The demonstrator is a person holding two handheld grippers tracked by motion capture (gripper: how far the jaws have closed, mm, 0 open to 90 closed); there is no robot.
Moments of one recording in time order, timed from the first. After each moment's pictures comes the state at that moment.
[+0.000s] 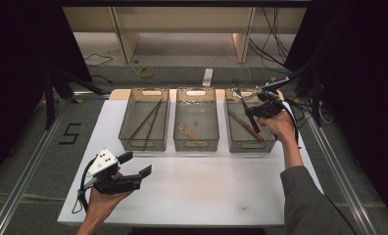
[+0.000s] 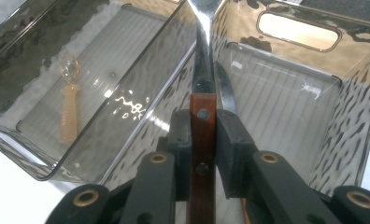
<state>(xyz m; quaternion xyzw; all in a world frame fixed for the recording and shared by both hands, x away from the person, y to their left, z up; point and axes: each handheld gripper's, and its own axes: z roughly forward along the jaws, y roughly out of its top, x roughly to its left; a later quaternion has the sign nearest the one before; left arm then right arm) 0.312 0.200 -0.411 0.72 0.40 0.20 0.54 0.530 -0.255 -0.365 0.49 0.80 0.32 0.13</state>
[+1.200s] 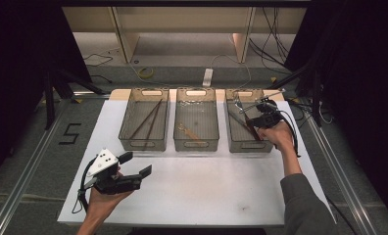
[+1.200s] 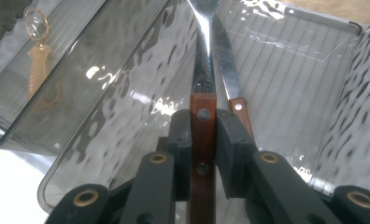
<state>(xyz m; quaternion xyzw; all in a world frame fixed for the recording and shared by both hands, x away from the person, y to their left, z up) 0.312 0.200 -0.412 0.71 0.40 0.20 0.54 0.525 -0.261 -0.402 0.50 0.81 0.29 0.12</state>
